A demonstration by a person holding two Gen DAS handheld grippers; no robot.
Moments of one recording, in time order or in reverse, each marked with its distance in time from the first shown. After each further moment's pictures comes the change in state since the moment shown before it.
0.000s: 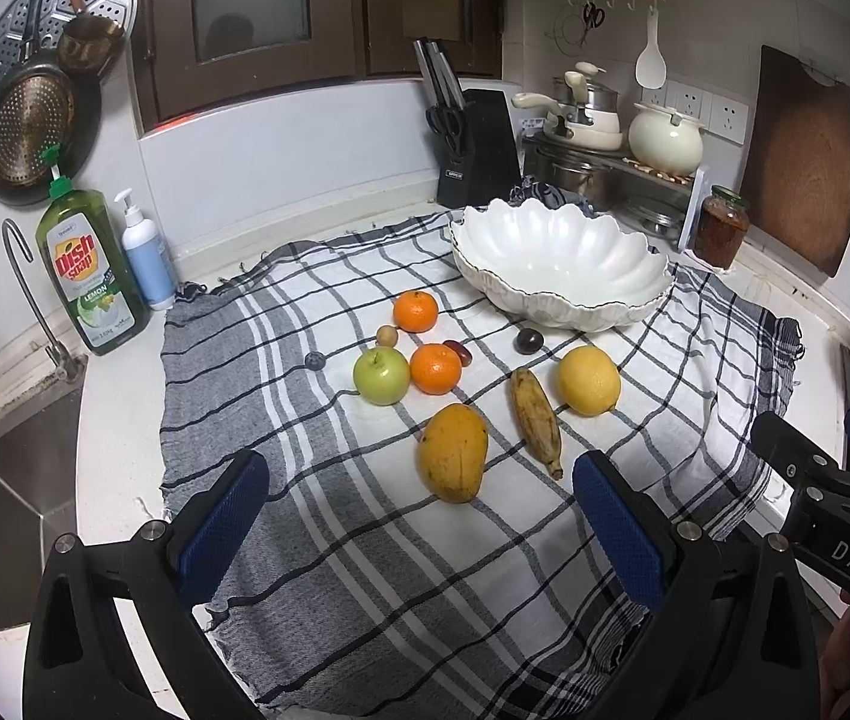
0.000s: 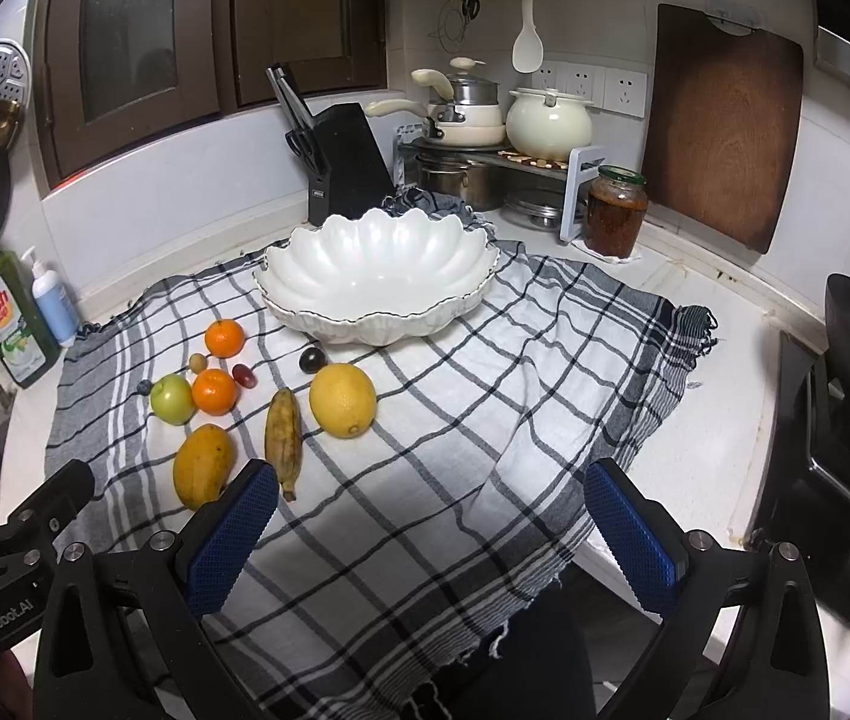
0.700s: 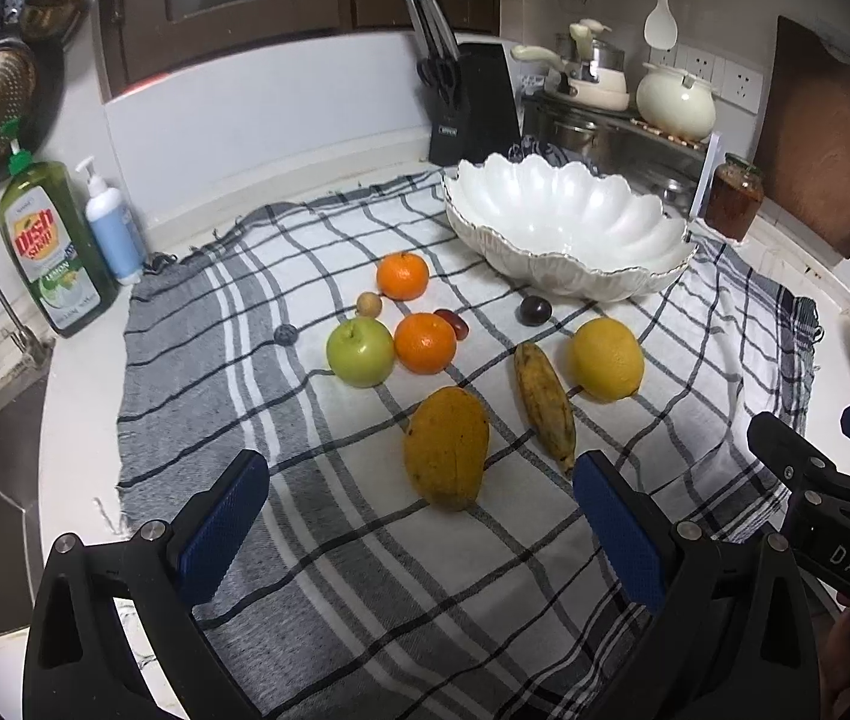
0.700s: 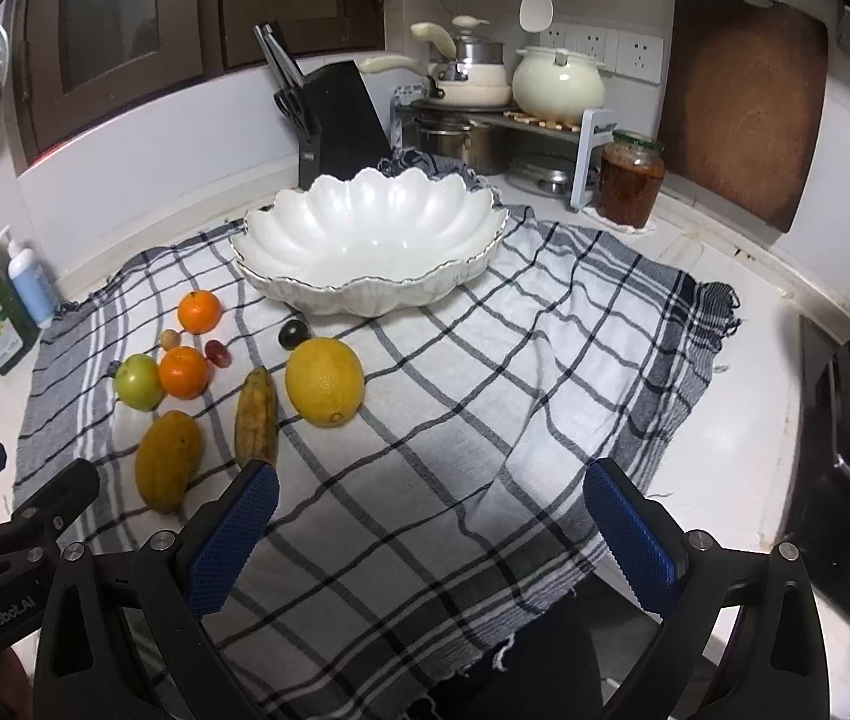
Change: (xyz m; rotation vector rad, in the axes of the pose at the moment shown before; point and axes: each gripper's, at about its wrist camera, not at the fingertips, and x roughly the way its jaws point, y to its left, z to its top) left arm 0.058 -0.004 0.001 0.014 0.092 -0.016; right arm 0.050 0.002 0.000 0.000 0.076 0.002
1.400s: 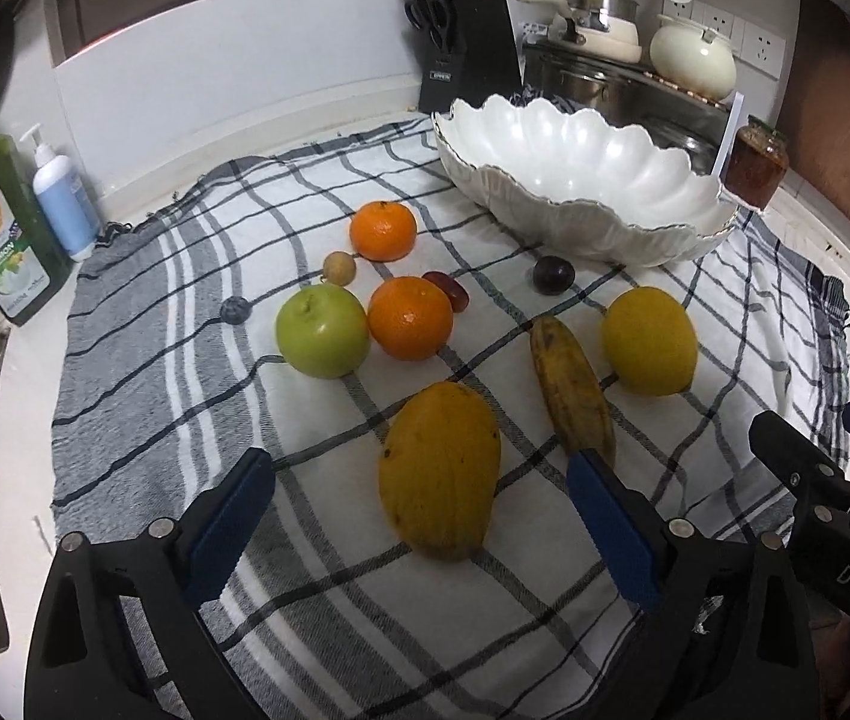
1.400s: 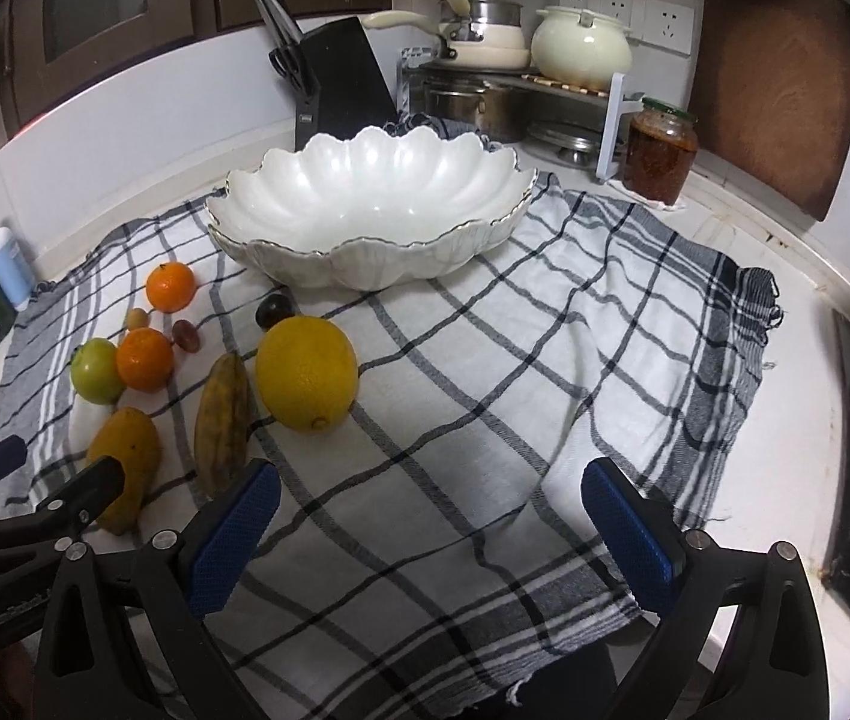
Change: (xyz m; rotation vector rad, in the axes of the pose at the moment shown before) left arm 0.072 -0.007 0.007 0.016 0.100 -0.010; right arm 0.062 0.005 0.004 -0.017 0.057 0.009
